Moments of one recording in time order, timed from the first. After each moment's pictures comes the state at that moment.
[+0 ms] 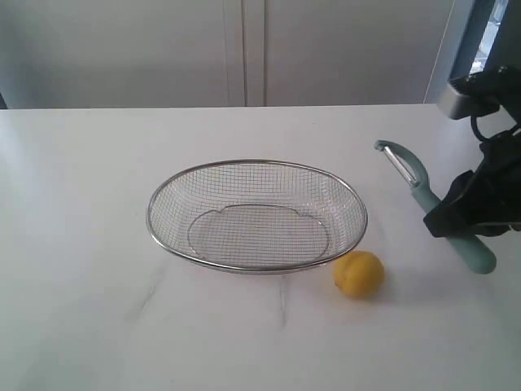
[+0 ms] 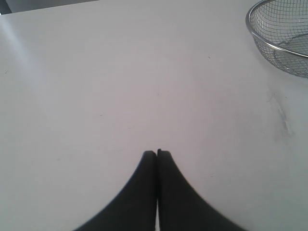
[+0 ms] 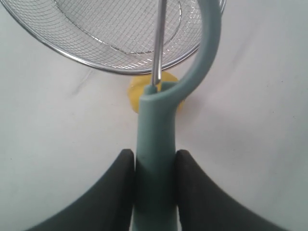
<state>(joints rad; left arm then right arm) -0.07 0.01 0.02 -0.16 0.43 0.24 0.06 1.24 -0.92 0.44 0.97 -0.69</state>
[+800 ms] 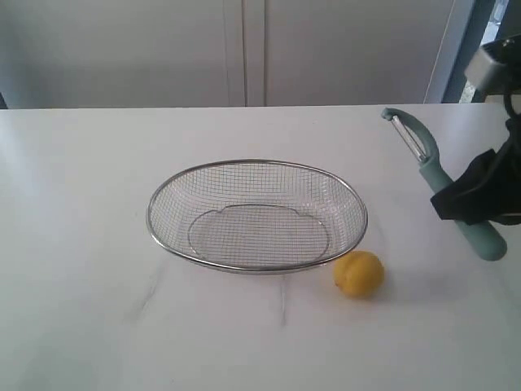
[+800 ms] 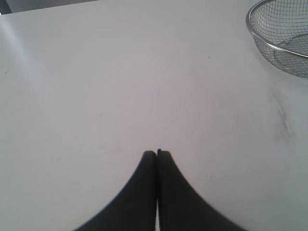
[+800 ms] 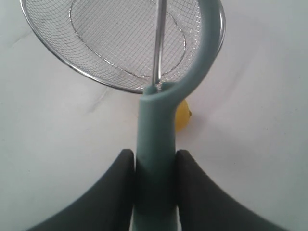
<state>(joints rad) -0.07 0.01 0.02 -0.16 0.43 0.24 0.06 1.11 -0.92 0.48 0.99 -0.67</state>
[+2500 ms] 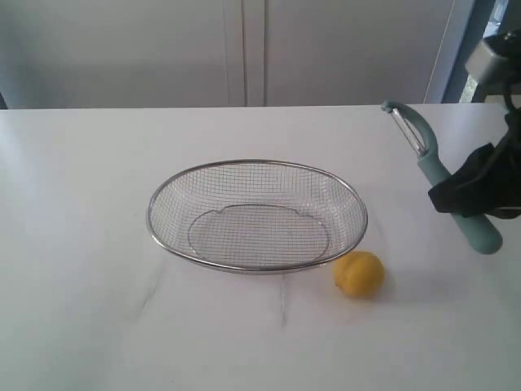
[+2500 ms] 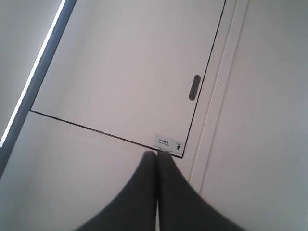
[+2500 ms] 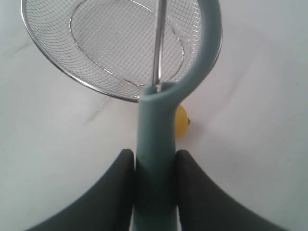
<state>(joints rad) -0.07 0.00 0.02 -0.17 -0.55 -0.20 0.06 1.11 -0.92 0.49 0.96 -0.67</state>
